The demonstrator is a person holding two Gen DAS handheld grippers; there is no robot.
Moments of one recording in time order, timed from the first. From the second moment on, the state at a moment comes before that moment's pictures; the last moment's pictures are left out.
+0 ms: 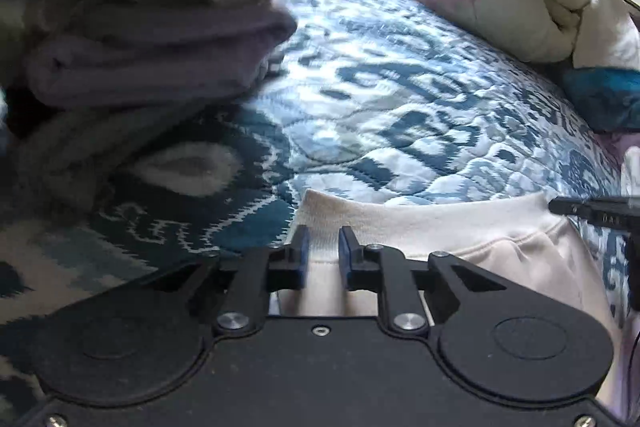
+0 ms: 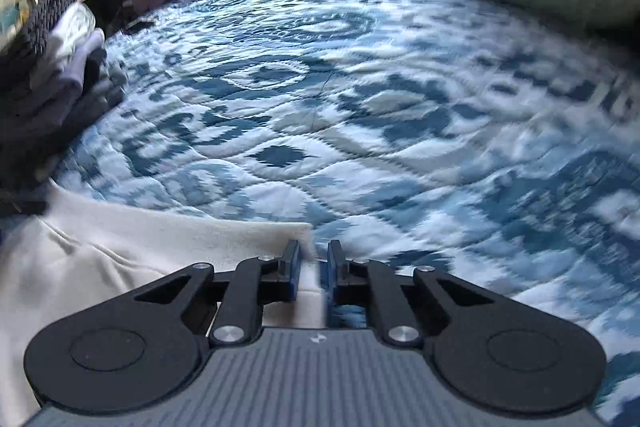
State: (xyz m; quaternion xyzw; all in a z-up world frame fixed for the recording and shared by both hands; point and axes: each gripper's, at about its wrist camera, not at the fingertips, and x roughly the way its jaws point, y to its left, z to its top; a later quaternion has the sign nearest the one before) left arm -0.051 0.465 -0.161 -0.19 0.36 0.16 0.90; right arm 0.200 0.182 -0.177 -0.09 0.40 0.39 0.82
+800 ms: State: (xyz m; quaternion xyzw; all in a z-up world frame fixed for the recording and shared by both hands) left arm -0.259 0.264 -0.116 -0.08 0.34 0.14 0.93; right arm -0.009 0.021 -0.105 -0.28 0.29 0.54 0.74
